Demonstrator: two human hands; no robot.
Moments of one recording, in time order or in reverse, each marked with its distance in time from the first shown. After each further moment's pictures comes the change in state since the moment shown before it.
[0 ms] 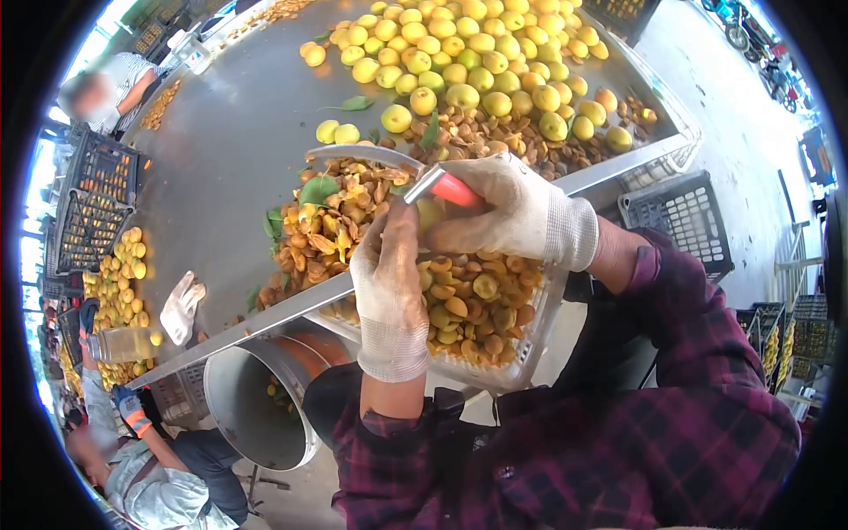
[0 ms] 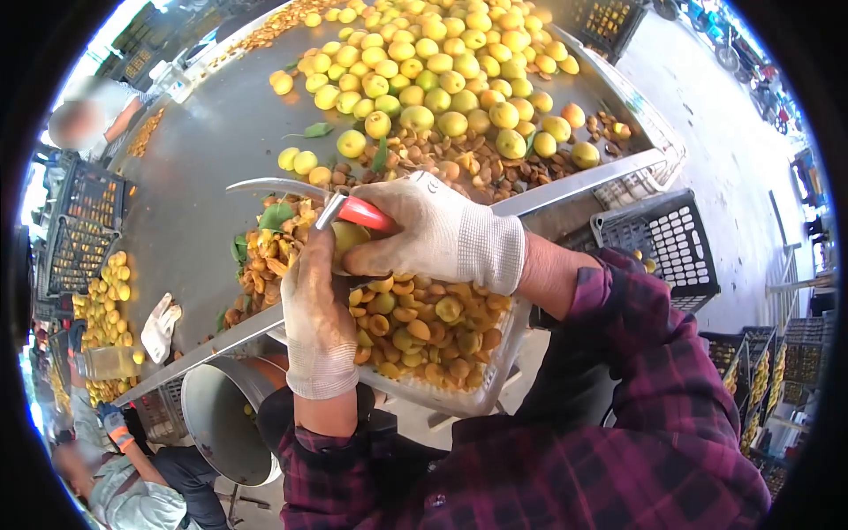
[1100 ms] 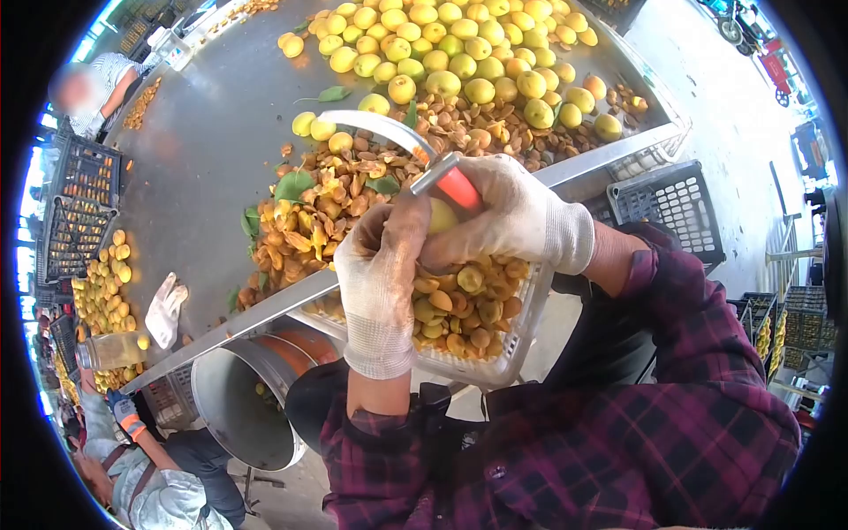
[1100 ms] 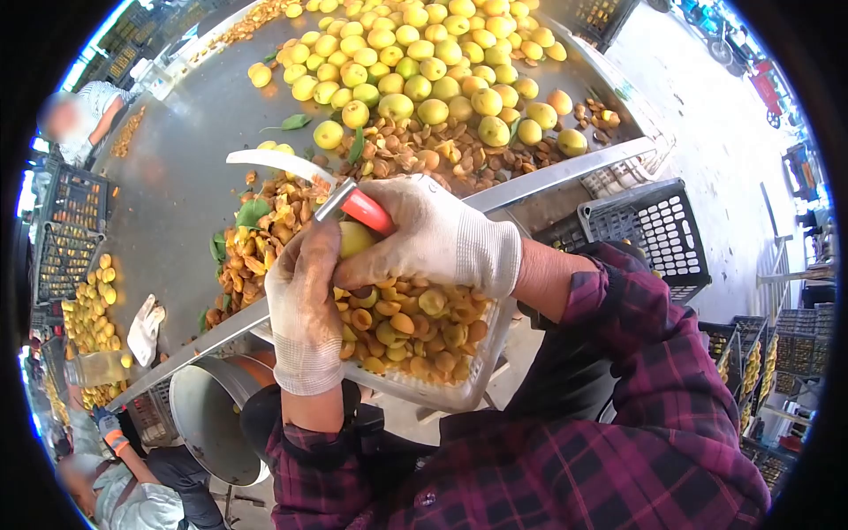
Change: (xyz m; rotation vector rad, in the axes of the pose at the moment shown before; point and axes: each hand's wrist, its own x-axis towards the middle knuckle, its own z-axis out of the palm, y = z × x) left_hand 0.008 0.017 0.021 -0.493 0.072 -0.428; right_hand -0.016 0.004 -0.003 0.263 -0.037 0.154
